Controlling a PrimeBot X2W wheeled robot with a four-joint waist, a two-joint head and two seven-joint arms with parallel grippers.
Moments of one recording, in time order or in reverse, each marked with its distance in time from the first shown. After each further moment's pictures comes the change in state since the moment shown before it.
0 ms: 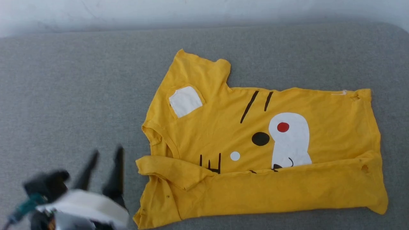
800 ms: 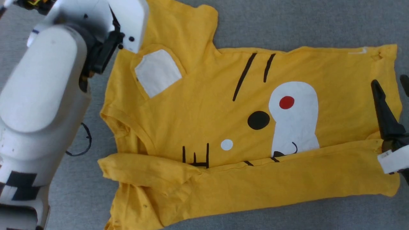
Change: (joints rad) left arm -1.206 0.049 -0.305 0.523 0.328 -0.249 0.509; right arm -0.310 -0.069 0.281 0.057 0.006 0.000 -0.222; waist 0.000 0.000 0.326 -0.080
